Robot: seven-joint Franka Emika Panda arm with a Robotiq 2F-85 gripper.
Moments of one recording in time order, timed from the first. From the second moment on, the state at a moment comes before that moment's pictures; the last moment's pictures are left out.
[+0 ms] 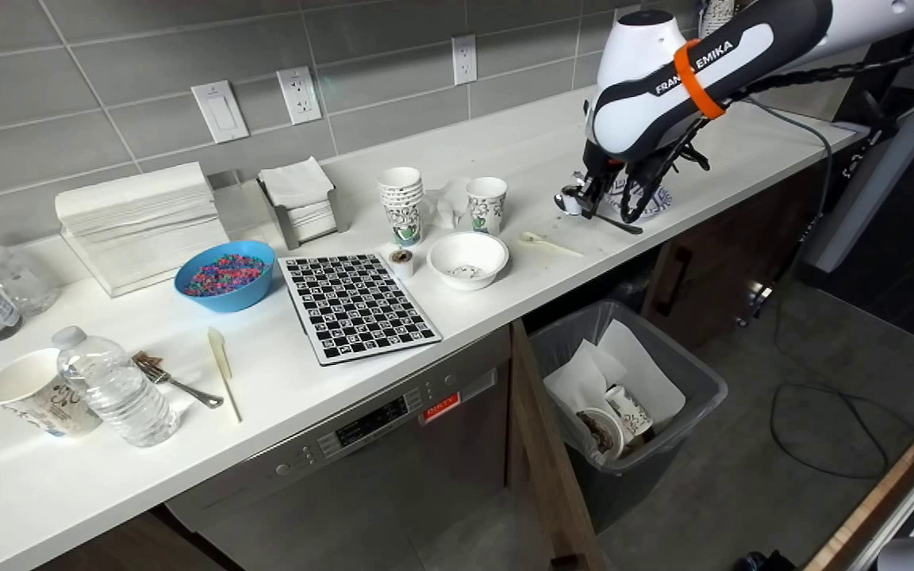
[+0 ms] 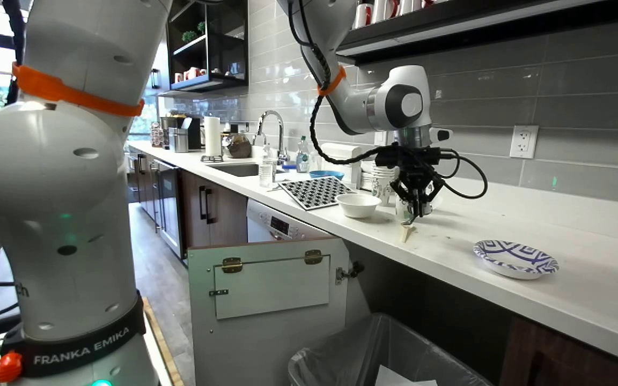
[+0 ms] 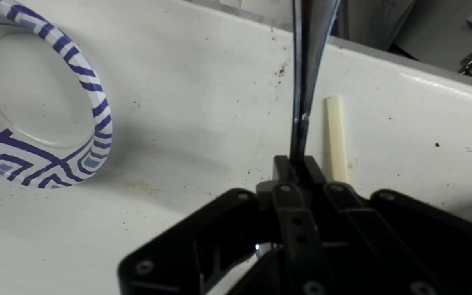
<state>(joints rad) -0.07 0.32 -0.01 -1.94 -0.14 2.48 -0.26</state>
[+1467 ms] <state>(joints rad) -0.08 0.26 0.01 -2.01 -0.26 2.38 -0.77</state>
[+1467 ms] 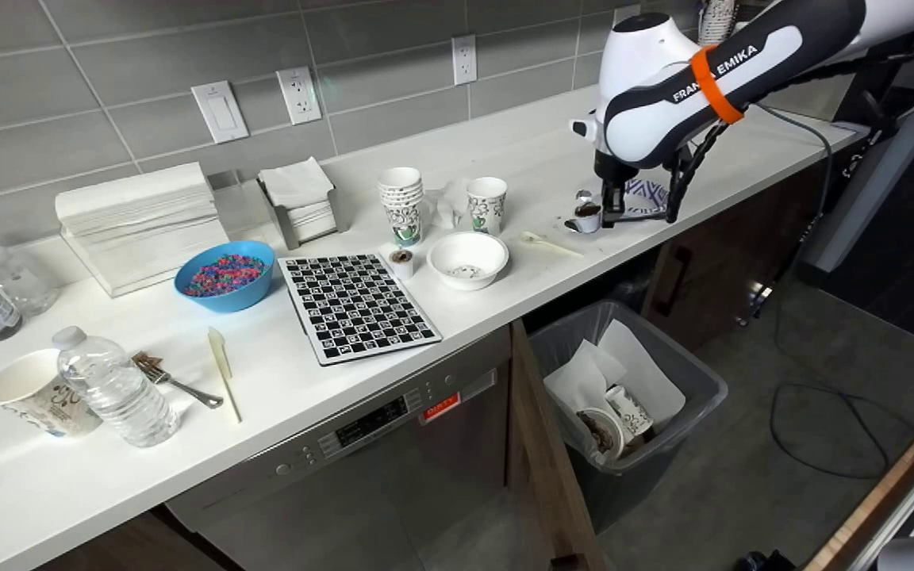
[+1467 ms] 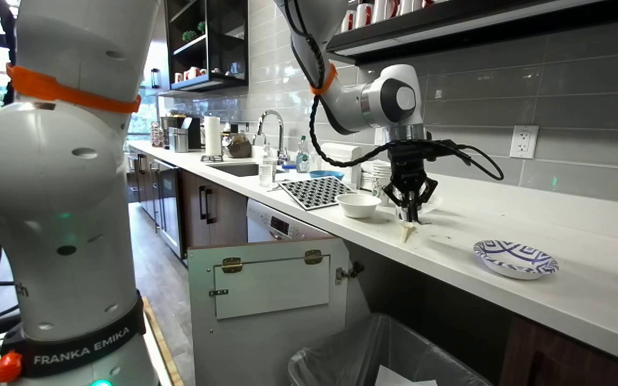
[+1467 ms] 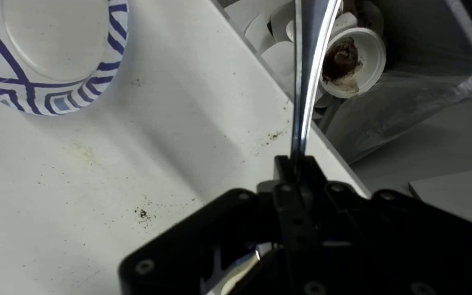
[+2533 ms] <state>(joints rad) -0.01 0.18 0.01 -2.05 -0.53 1.98 -0.75</state>
